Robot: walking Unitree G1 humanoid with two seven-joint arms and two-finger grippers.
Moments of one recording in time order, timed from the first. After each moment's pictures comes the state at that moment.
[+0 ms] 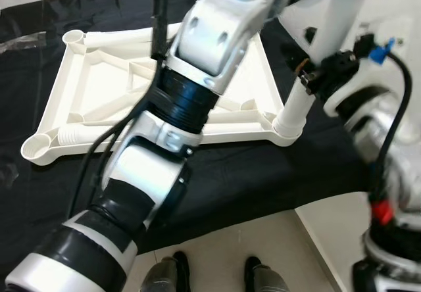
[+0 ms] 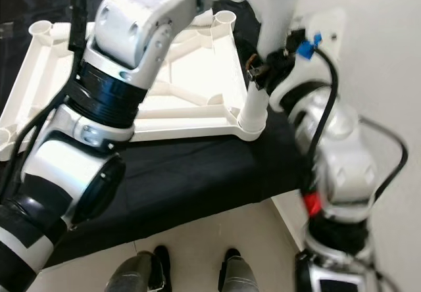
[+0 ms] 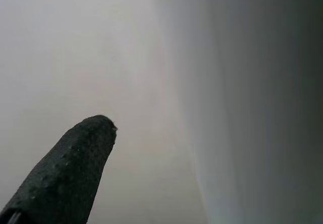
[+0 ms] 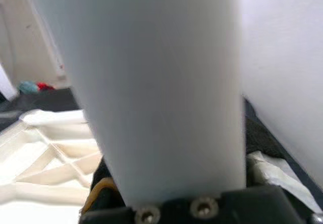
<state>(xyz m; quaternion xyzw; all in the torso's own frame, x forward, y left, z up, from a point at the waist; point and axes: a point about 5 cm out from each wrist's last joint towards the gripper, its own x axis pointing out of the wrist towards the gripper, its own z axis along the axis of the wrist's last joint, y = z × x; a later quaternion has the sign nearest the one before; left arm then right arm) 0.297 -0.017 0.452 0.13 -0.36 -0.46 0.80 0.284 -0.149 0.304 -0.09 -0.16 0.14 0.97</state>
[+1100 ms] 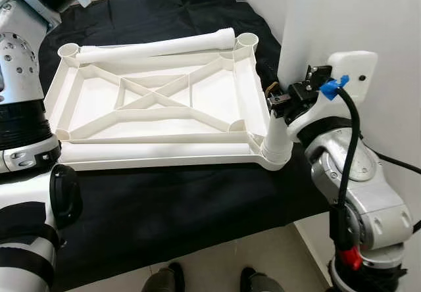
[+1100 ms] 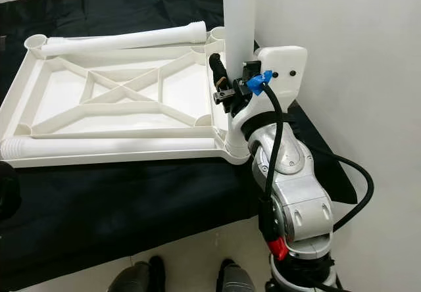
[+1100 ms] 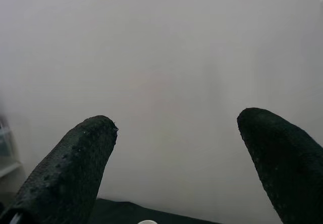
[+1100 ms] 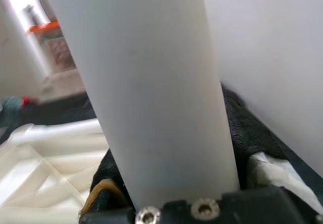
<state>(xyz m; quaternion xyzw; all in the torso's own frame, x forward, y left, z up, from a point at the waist) 0.307 0.189 0.436 0.02 -0.35 -0.37 0.86 0.265 -0.128 0.288 -0.03 -0.14 0.05 0.99</state>
